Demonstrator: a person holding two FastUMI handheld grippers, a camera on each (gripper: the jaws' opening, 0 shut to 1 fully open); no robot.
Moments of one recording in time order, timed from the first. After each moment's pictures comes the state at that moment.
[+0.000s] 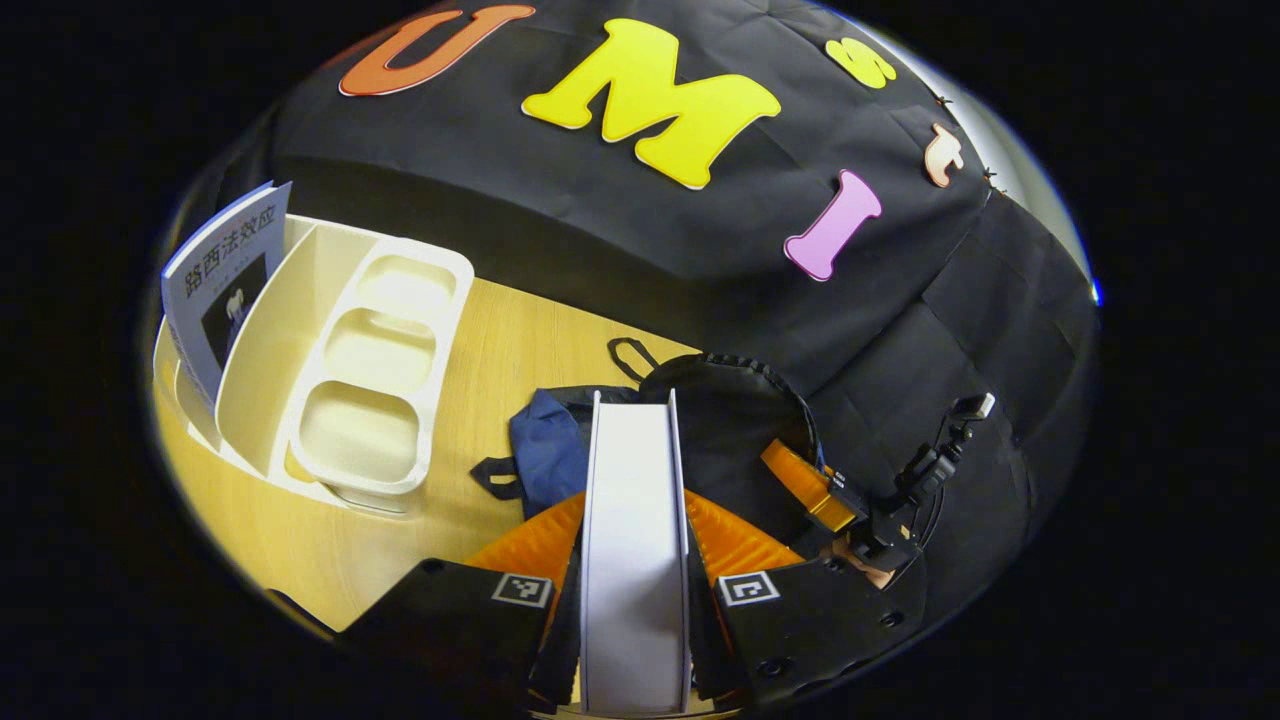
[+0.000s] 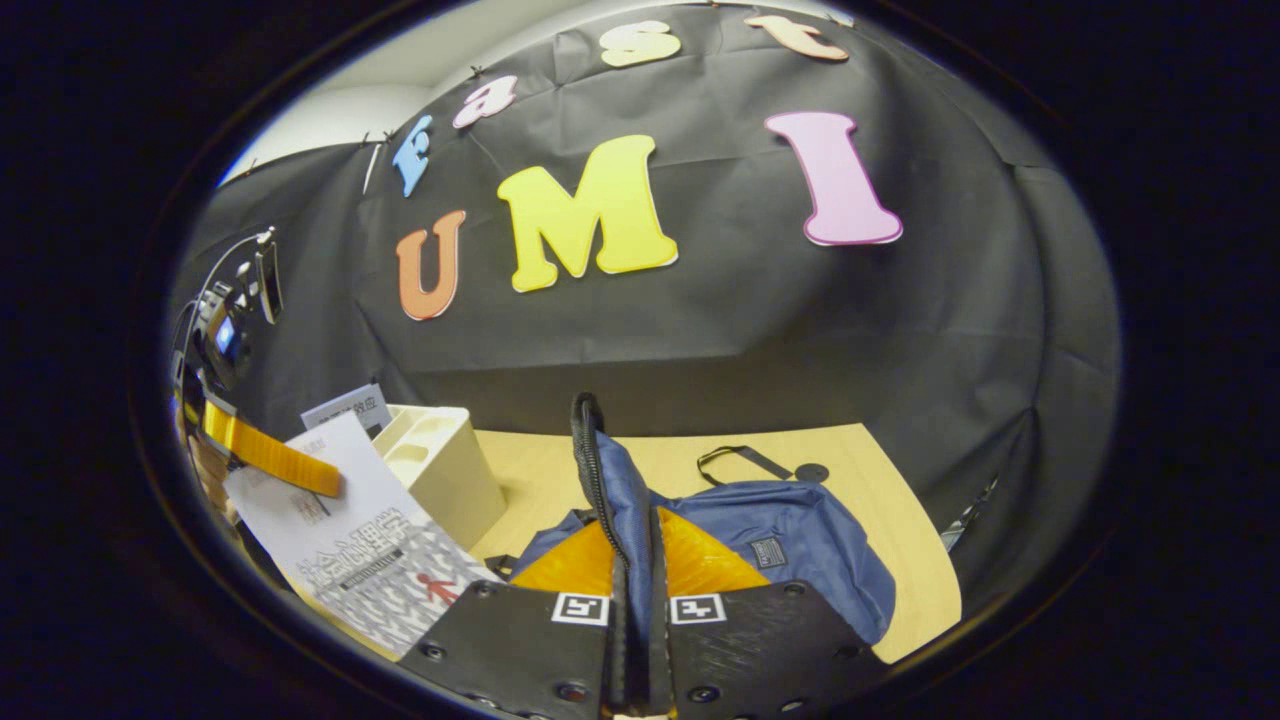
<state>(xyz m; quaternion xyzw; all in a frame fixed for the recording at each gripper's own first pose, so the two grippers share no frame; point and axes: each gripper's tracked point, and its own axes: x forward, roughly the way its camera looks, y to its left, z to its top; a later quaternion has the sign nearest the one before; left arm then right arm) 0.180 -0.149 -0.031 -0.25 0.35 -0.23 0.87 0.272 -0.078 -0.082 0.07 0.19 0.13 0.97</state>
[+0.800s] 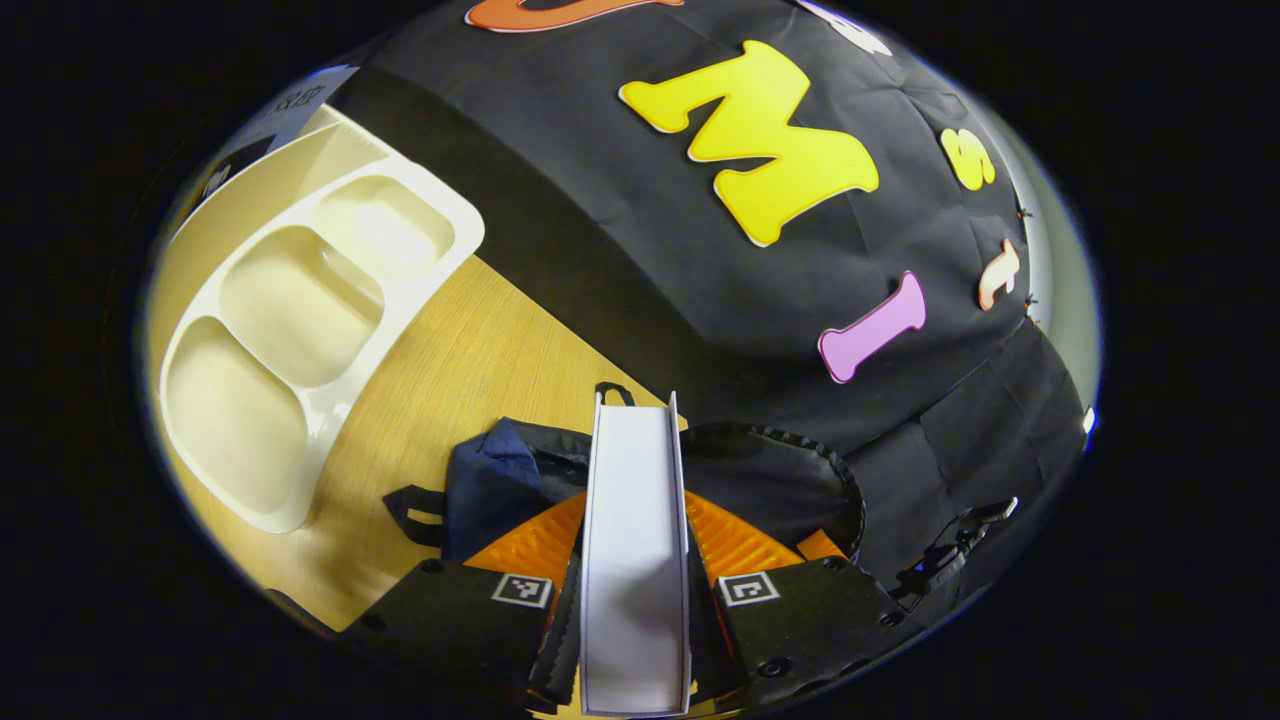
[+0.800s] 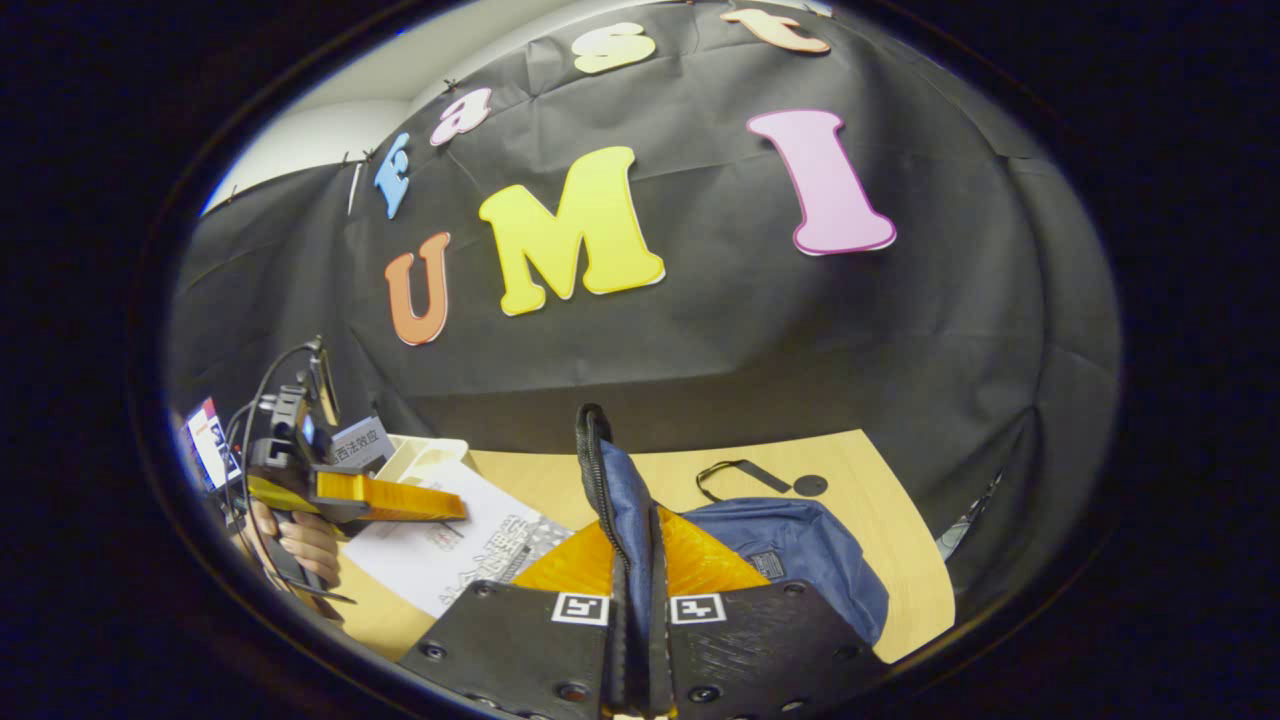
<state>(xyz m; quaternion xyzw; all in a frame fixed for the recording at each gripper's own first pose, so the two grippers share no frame) 0.281 -0.170 -0.058 -0.44 0.29 -0.18 0.83 0.292 -0.078 -0.047 0.09 0.19 0.13 0.97</state>
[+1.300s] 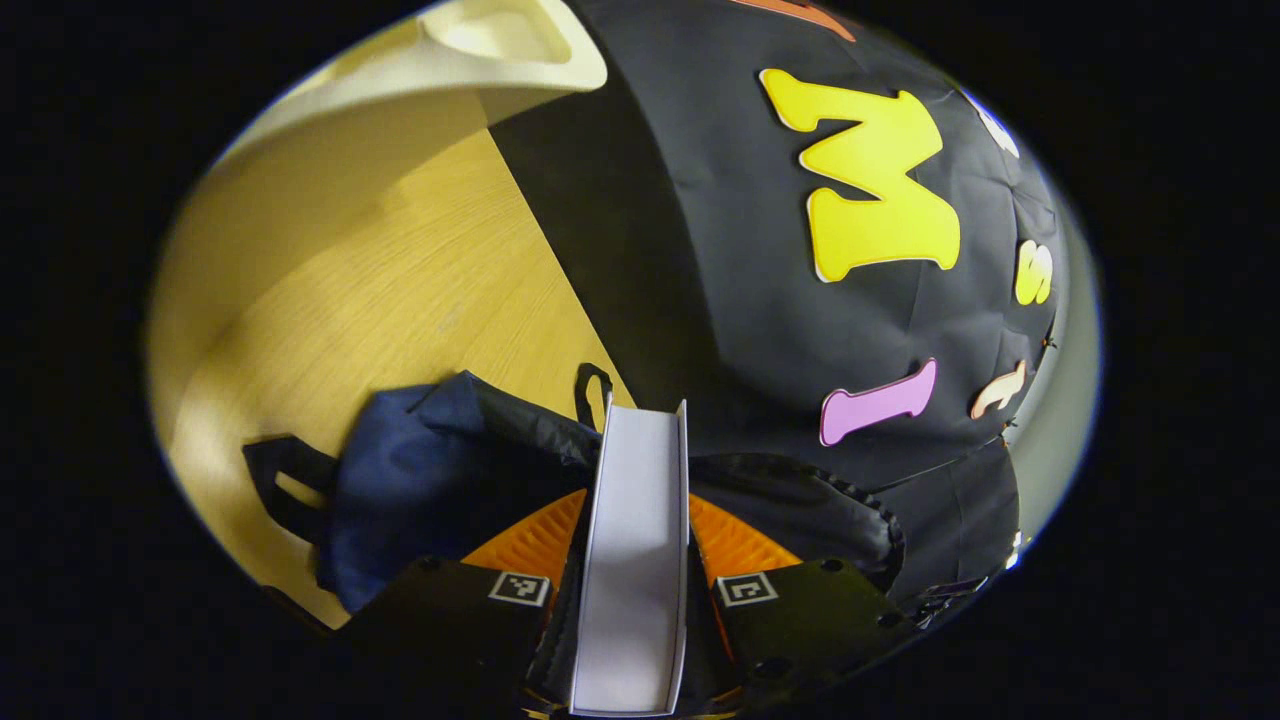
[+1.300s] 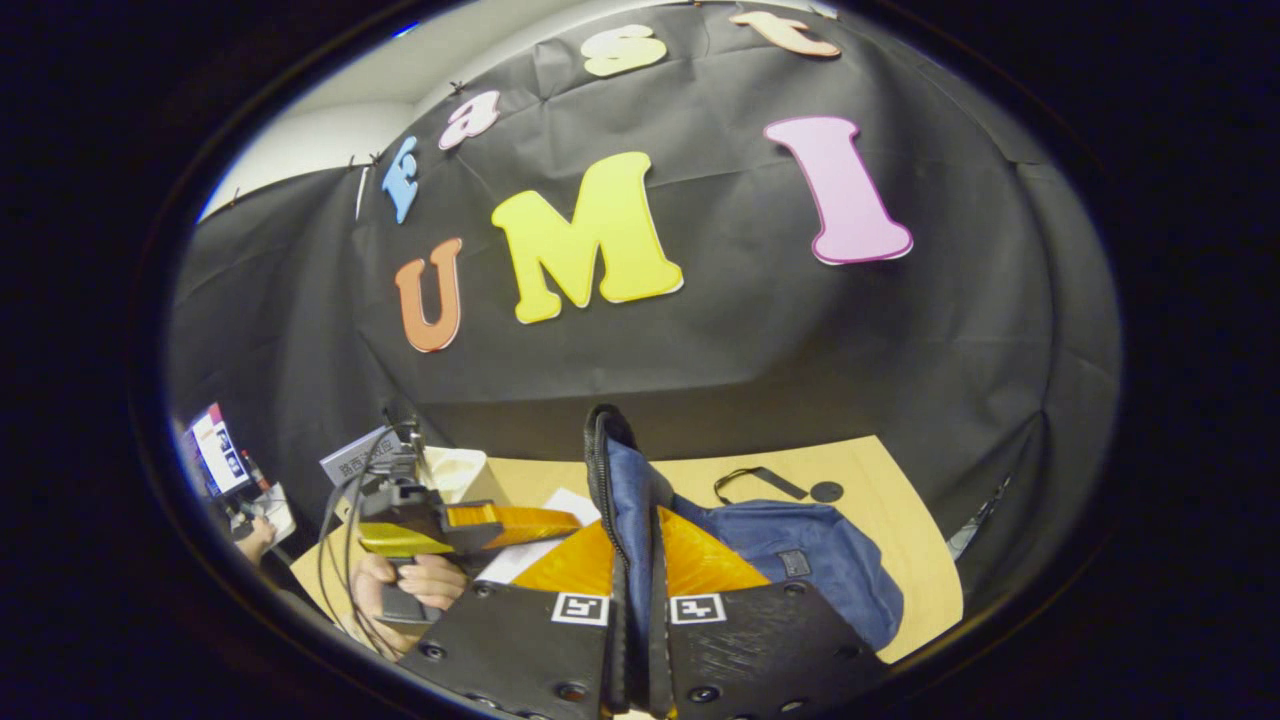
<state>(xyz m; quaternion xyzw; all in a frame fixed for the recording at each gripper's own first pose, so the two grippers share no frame) 0.320 -0.218 -0.107 -0.57 0.30 -0.19 0.74 0.291 -0.058 -0.032 0.10 0.19 0.14 0.97</state>
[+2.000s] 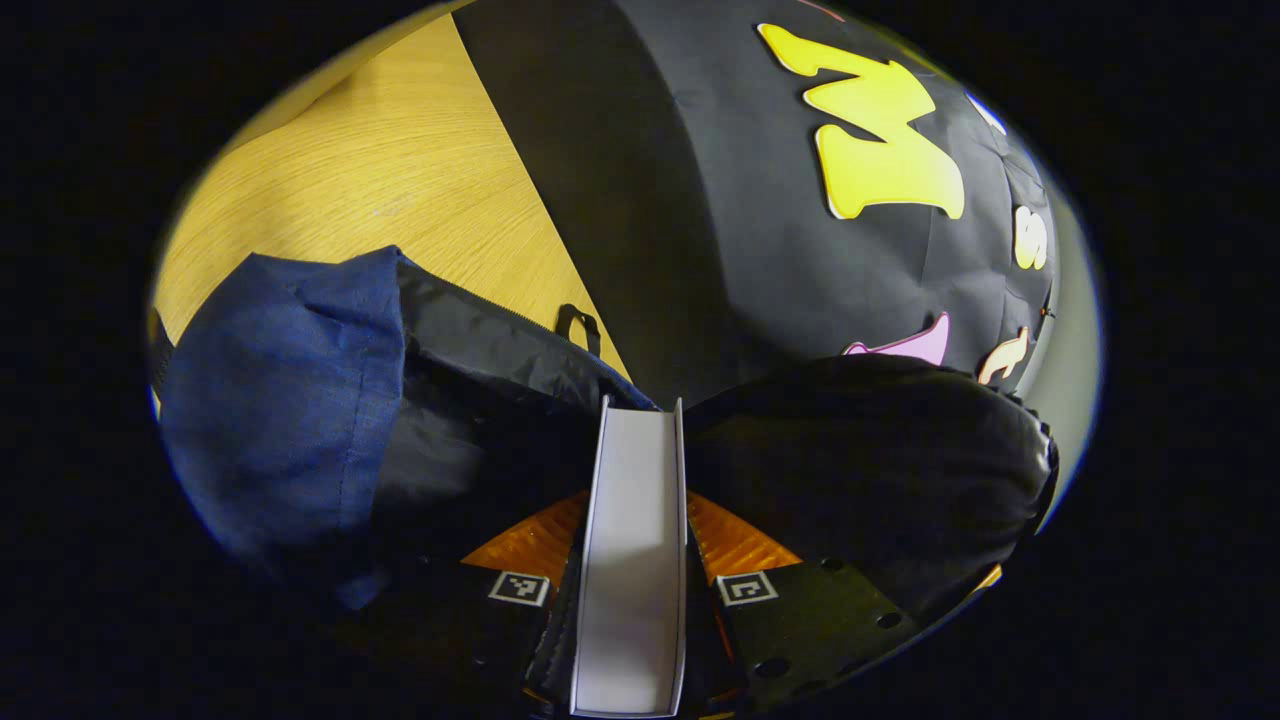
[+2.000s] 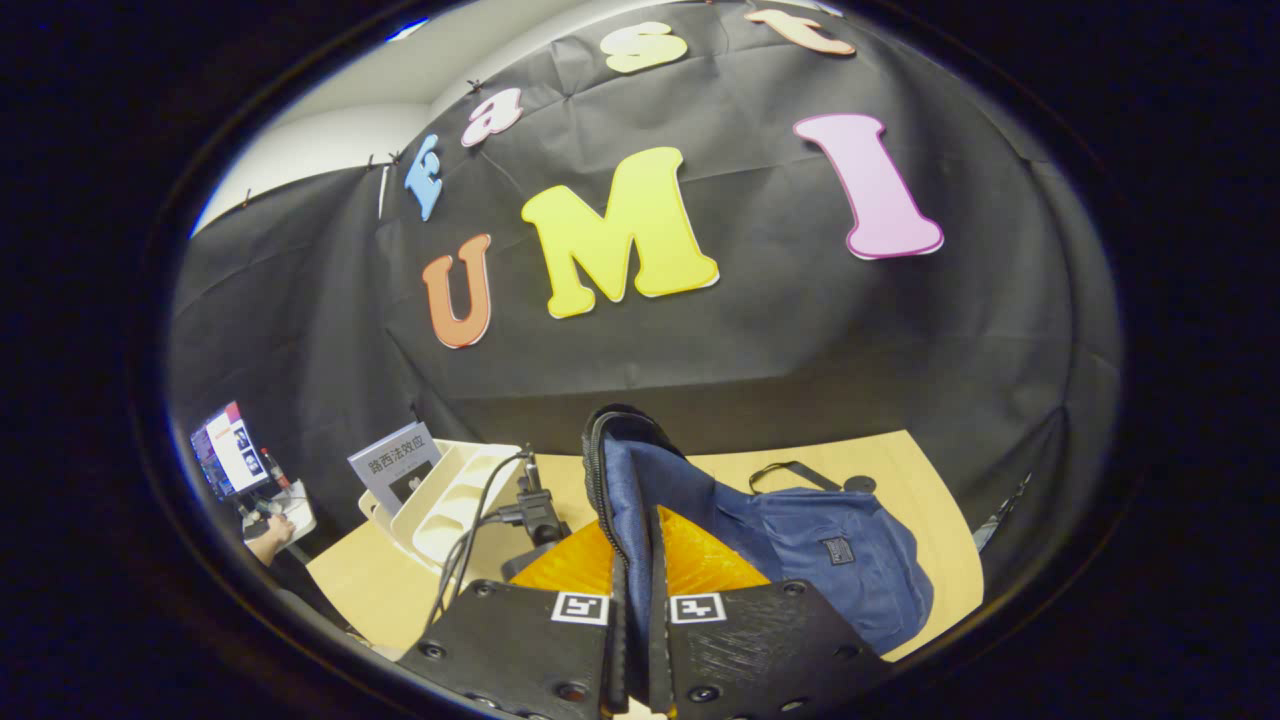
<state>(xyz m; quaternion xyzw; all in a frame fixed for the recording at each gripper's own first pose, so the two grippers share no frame) 0.344 -0.317 -0.149 -0.56 0.29 -0.22 0.74 0.281 -0.034 -0.037 0.11 0.19 0.18 0.96</state>
